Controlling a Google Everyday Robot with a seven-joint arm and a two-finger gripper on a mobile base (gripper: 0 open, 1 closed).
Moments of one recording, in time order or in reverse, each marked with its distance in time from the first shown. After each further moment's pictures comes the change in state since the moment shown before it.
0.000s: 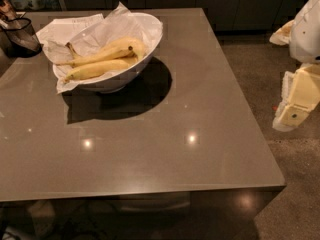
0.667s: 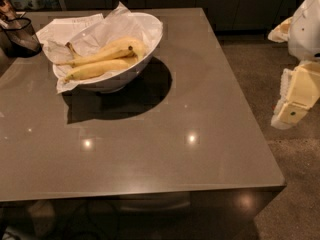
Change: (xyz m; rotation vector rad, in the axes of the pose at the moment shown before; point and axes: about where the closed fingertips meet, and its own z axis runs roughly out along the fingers) arm -0.005 -0.002 -0.003 0.007 -0.009 -0.009
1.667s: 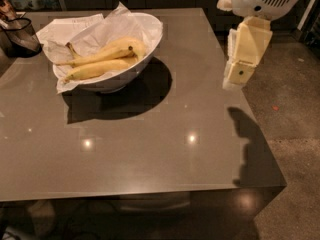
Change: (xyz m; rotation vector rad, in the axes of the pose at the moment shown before) arm -0.099 -0.028 -0.014 -0.018 -0.066 -0.132
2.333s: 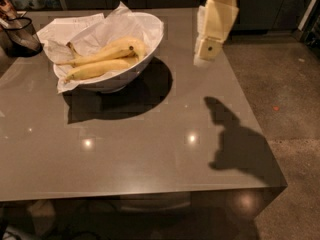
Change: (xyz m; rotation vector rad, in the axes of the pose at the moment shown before) arm -0.050 -0.036 0.001 0.035 -0.058 -0.075
